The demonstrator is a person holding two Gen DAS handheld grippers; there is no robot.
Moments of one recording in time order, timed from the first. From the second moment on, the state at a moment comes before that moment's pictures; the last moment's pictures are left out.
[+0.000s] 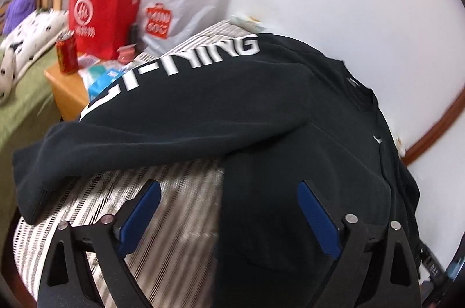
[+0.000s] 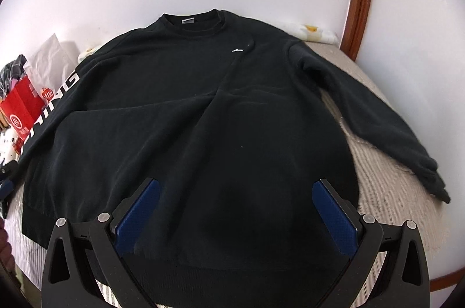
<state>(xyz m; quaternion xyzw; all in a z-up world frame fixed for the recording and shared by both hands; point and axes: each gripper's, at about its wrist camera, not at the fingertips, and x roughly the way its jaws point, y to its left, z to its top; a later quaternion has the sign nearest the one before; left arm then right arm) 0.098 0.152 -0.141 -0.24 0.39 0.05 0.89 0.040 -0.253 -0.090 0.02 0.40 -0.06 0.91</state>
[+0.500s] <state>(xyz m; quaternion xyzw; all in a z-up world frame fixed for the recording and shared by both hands) 0.132 0.193 -0.164 -0.34 0.37 0.08 0.86 0.050 -0.234 -0.110 -0.05 0.42 -0.07 0.90</state>
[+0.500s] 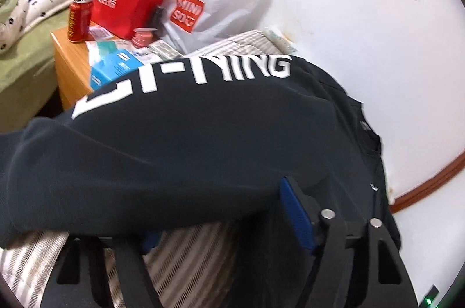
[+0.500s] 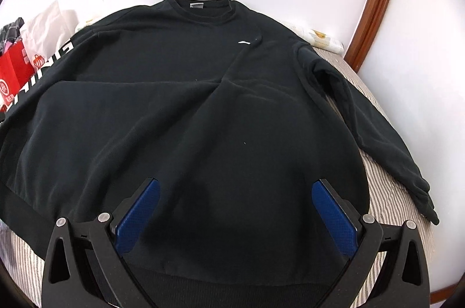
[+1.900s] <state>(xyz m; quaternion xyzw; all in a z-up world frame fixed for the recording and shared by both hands) 0.280 -0.127 -0.083 -0.01 0.40 -0.11 0.91 0.052 -0.361 -0.110 0.02 0.38 -0.08 0.92</state>
